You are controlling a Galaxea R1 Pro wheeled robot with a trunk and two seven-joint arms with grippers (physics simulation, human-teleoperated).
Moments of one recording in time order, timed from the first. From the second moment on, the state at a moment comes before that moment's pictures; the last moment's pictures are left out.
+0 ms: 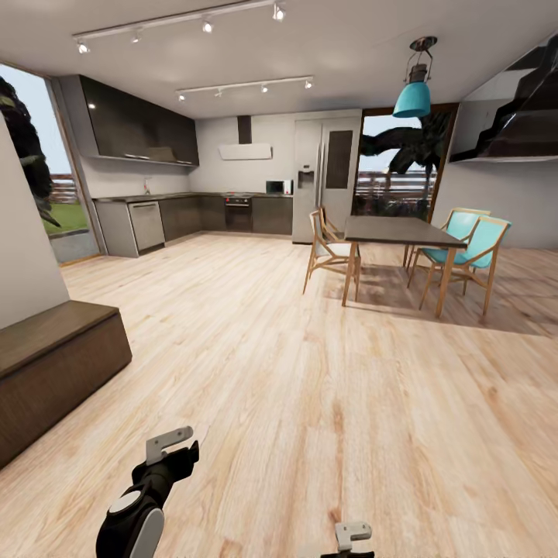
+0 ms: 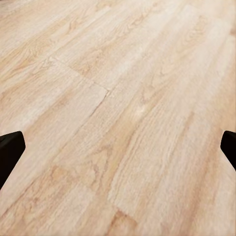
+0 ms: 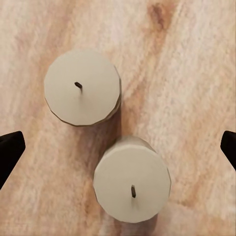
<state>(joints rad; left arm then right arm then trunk) -0.05 -0.06 -0.07 -1.58 0.32 0.53 0.42 -0.40 0.11 0.46 -0.31 -0.42 0.25 -0.19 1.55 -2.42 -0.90</state>
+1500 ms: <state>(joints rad) -0.04 -0.05 -0.07 -1.59 0.32 0.60 0.42 -0.40 0.11 0.46 -0.31 -0.41 0.25 -0.13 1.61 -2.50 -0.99</state>
